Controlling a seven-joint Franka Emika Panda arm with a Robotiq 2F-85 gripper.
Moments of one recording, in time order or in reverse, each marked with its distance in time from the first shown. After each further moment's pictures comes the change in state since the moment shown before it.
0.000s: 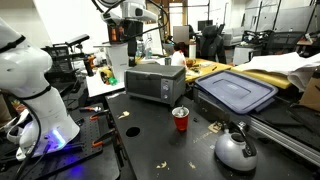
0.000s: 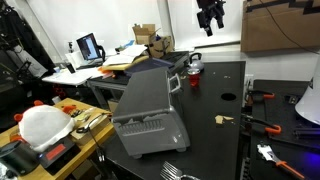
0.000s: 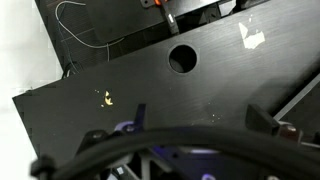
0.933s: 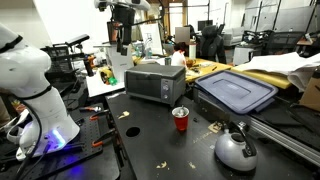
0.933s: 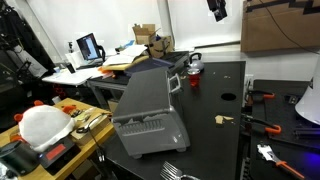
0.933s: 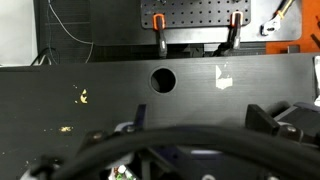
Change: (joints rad) arm 0.040 -0.072 -0.027 0.068 0.054 -0.204 -0.311
